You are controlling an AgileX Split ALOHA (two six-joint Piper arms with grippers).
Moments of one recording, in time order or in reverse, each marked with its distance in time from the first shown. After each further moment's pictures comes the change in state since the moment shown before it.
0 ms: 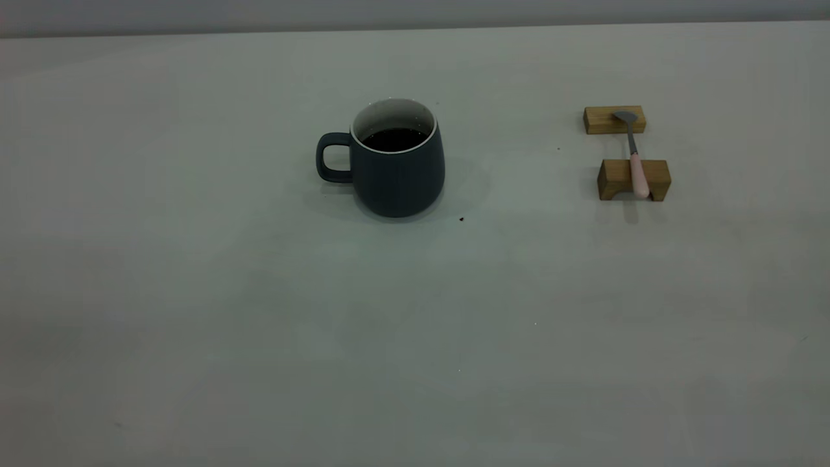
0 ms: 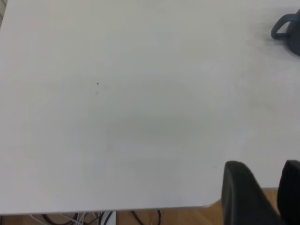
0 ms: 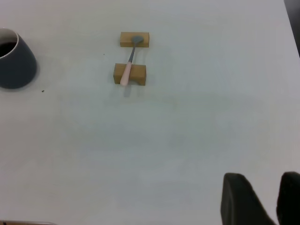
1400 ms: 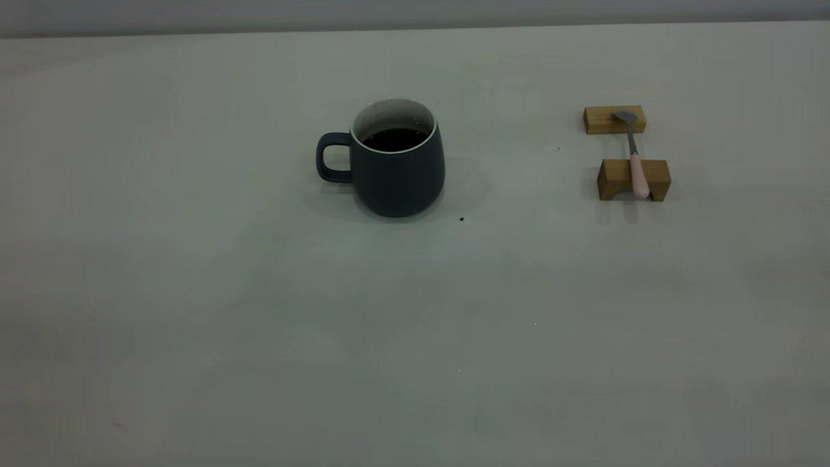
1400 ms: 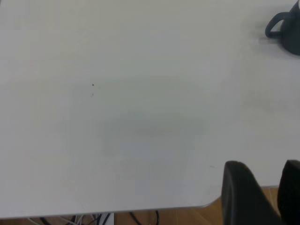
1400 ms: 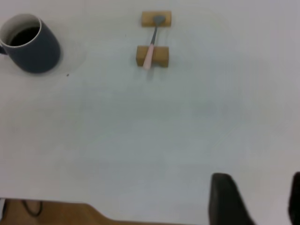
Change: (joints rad) left arm -0.019 0.000 0.000 -0.002 0.000 -0.001; right arm 0.000 0.230 -0.078 0.075 -0.020 0.004
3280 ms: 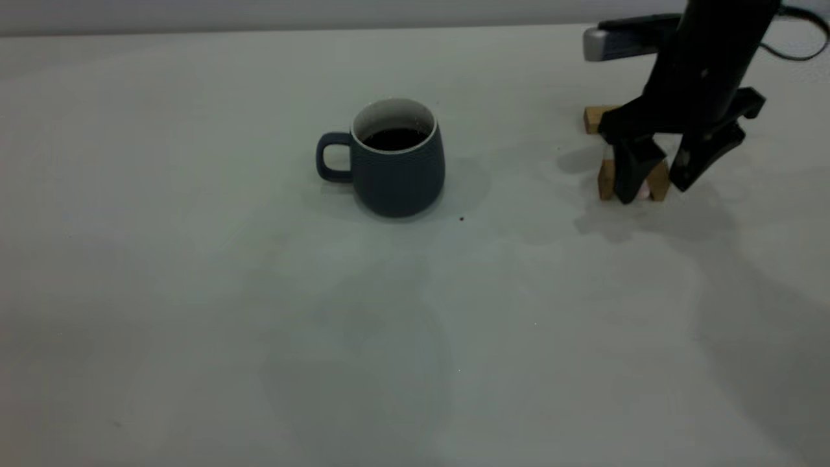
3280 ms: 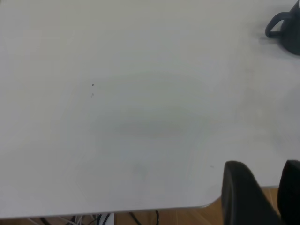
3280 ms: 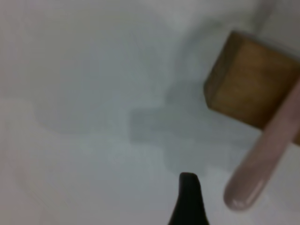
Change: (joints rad) left arm 0.000 0.000 0.000 0.000 0.000 0.000; right arm 0.219 2.129 -0.892 0.025 -0.452 -0.189
